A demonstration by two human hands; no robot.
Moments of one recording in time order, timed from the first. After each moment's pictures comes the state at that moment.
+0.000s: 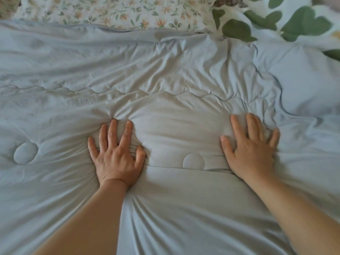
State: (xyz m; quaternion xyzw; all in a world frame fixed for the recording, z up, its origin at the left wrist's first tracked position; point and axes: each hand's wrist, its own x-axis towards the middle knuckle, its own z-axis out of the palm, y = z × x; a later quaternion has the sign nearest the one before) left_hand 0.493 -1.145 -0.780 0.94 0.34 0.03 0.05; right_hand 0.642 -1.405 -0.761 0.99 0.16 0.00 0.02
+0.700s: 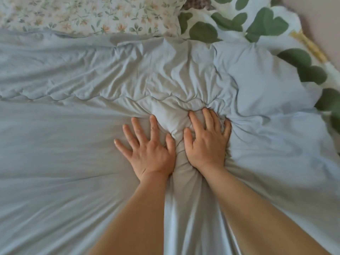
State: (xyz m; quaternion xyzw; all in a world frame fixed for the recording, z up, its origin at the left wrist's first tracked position) left_hand 0.597 -1.295 -0.782 0.91 0.40 0.00 0.09; right_hand 0.669 -1.398 -0.779 0.97 0.19 0.10 -0.12
